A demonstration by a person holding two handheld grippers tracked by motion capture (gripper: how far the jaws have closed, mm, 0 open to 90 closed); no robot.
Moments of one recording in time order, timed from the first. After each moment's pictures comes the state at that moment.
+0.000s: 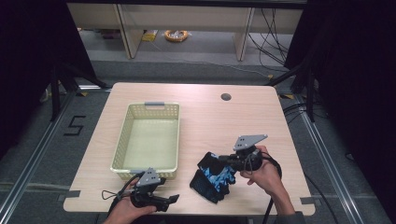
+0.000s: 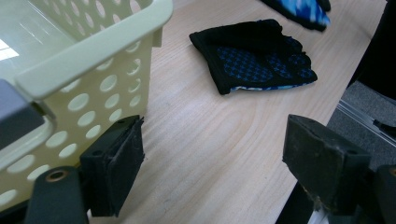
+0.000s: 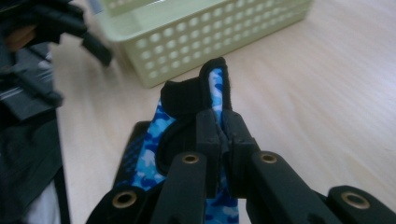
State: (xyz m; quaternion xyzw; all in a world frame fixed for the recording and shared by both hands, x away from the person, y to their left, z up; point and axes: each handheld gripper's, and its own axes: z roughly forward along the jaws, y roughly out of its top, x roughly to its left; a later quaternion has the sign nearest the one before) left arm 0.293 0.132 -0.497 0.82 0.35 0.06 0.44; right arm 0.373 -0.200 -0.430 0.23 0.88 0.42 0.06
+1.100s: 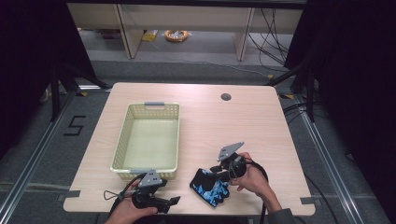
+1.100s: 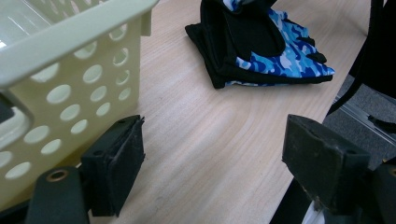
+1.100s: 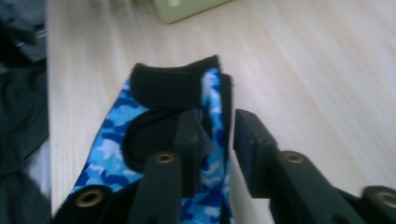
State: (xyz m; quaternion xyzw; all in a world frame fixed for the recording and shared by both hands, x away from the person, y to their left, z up) left arm 0.292 0.129 -0.501 0.83 0.35 0.05 0.44; right arm 0.382 -0.172 -0.480 0.20 0.92 0.34 0.01
